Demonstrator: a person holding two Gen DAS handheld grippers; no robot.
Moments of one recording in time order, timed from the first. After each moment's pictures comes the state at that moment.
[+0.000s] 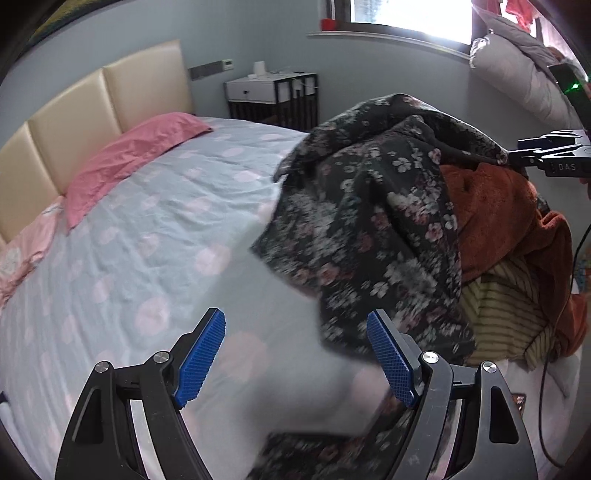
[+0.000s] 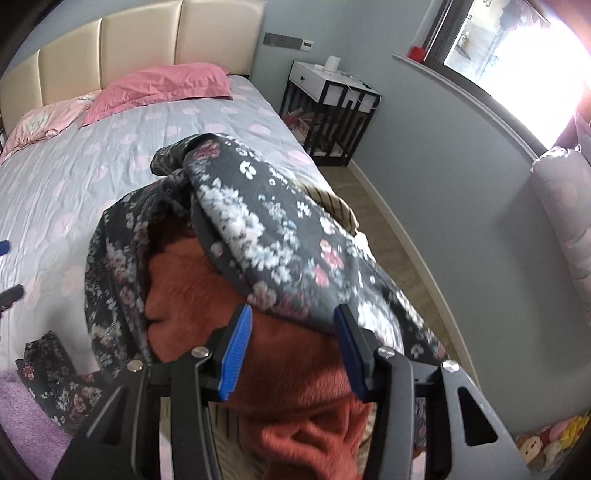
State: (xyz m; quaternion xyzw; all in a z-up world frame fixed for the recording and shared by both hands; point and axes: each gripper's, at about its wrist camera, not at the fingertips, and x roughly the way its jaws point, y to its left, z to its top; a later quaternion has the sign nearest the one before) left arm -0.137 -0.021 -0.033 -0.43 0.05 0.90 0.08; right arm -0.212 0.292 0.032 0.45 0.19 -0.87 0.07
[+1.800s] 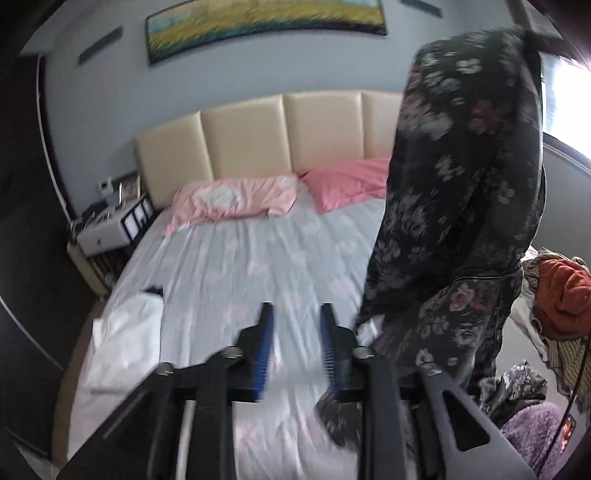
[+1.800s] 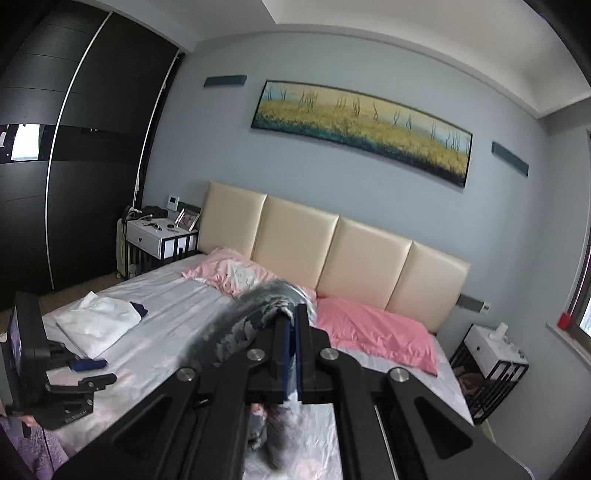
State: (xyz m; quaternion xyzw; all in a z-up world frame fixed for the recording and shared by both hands) left arm 0.144 -0.357 0.103 -0.33 -0.04 0.91 -0.26; right arm 0.004 -0.178 0.278 0.08 0.18 -0.88 0.43
